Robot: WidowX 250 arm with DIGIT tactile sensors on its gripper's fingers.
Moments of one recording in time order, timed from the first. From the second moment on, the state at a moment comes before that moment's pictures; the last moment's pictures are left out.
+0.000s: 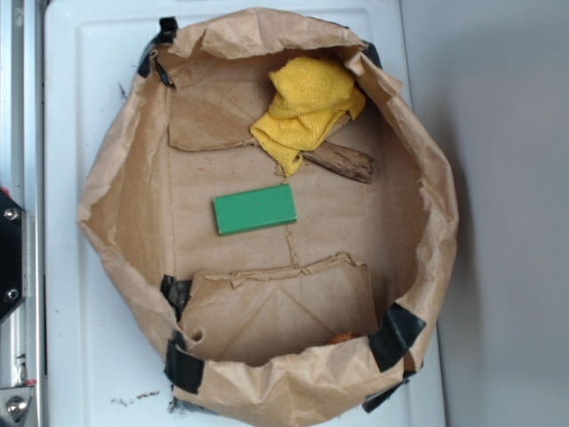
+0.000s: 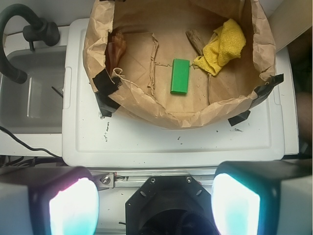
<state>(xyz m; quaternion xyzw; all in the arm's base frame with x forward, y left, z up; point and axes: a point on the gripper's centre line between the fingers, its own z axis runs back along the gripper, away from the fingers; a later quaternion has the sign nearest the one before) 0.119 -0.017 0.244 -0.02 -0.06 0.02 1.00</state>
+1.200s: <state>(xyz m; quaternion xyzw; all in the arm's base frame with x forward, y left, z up) 0.221 0.007 0.170 -0.02 -0.04 0.06 1.00</state>
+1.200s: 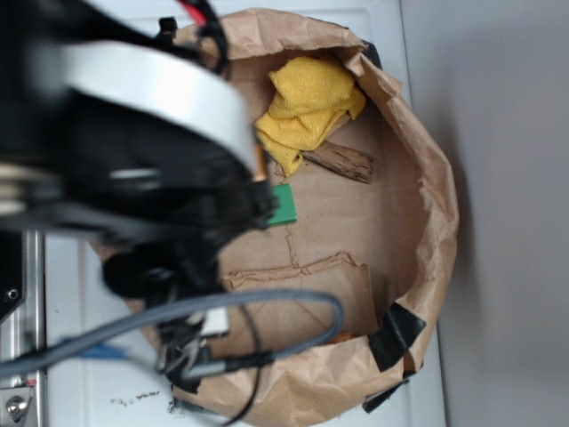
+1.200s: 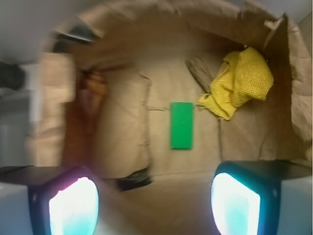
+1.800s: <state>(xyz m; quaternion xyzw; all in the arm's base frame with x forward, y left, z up) 0.223 0.007 0.170 -0.02 -0.04 0.06 1.00</state>
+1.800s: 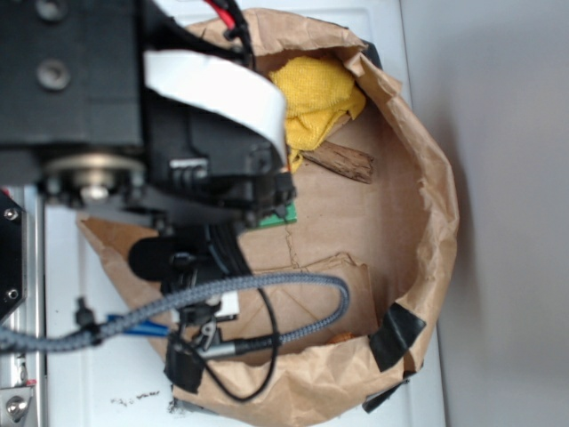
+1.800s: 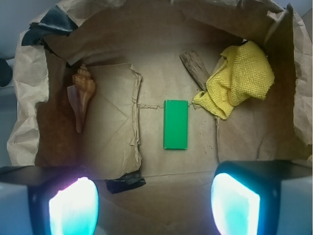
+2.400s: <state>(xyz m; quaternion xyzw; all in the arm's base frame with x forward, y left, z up) 0.253 0.048 0.071 -0.01 -0.03 0.07 1.00</state>
